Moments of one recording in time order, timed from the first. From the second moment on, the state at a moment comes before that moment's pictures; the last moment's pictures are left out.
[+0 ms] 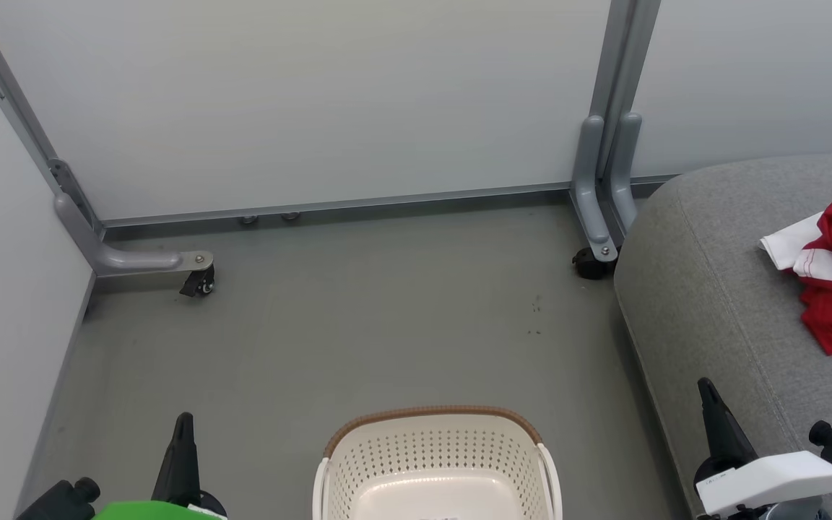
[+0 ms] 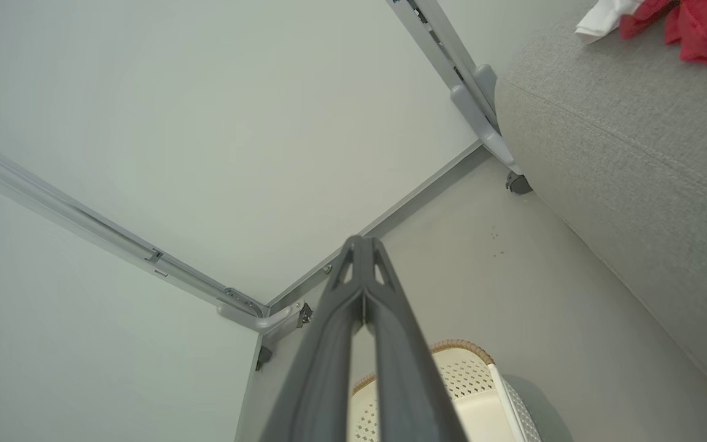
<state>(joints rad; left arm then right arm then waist) 0.10 0.06 -0.03 0.18 -0.90 -0.10 -0.10 0.06 -0.08 0.00 0.16 0.87 0.13 -0.10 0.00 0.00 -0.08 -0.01</state>
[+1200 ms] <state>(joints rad) 0.00 0.07 0.03 0.21 -1.29 -0.11 0.00 -0.02 -0.08 -0.05 0.20 1.27 0.13 0.00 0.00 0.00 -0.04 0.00</state>
